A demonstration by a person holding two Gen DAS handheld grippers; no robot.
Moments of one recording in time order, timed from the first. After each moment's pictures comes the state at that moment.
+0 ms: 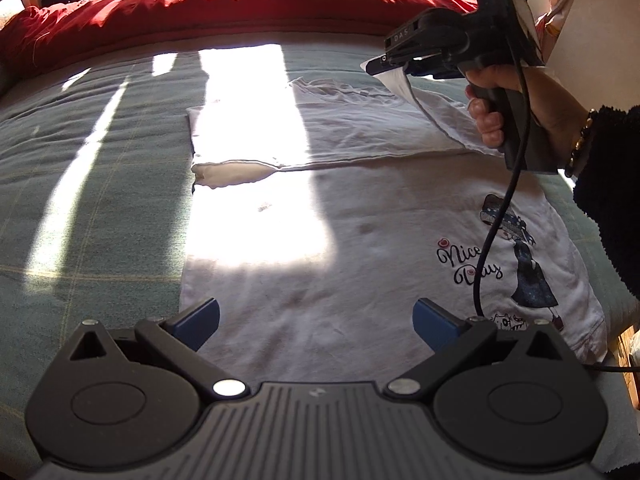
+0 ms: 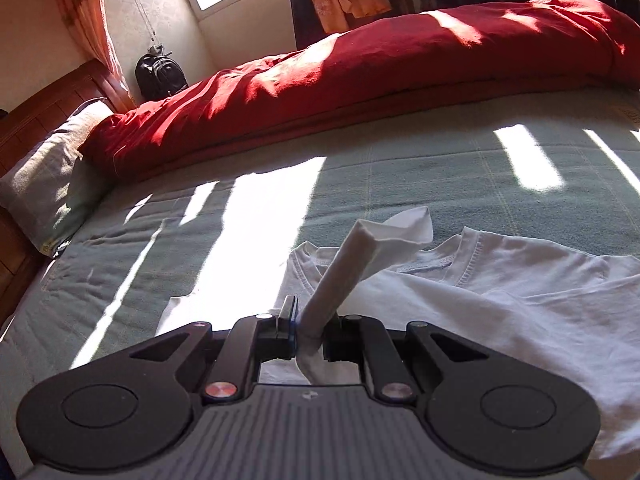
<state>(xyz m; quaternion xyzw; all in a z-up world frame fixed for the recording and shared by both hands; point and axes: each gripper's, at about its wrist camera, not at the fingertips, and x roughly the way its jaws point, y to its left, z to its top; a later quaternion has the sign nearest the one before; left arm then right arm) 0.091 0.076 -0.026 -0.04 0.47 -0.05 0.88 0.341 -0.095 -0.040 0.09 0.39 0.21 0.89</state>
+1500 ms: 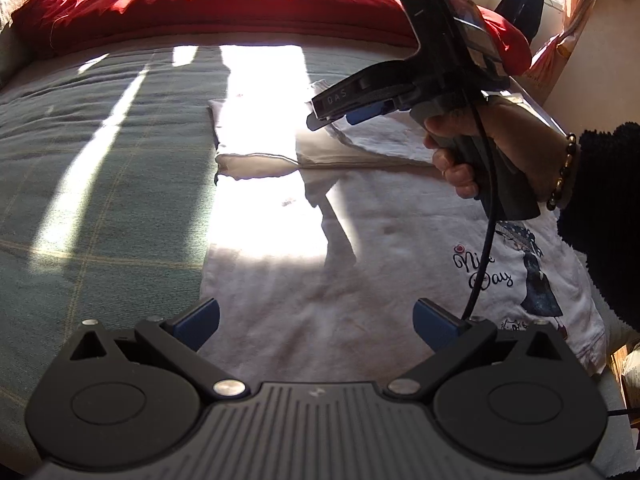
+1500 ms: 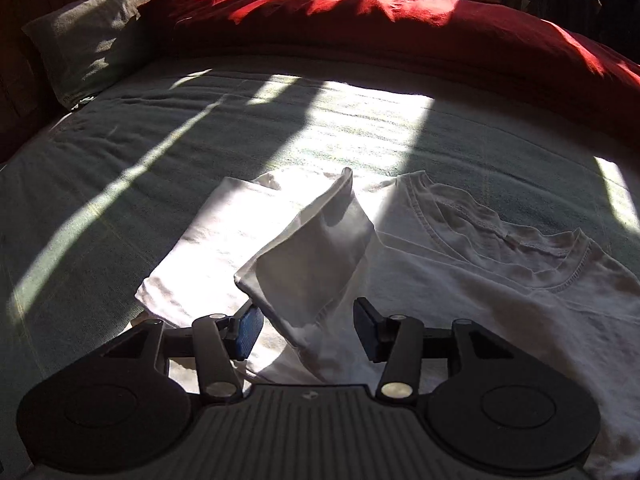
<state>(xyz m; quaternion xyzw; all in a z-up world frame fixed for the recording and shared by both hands) 0.080 0.096 -0.028 -0.06 0.45 -0.04 0.89 0.305 0.004 -0.067 -0.08 0.42 0.29 0.86</state>
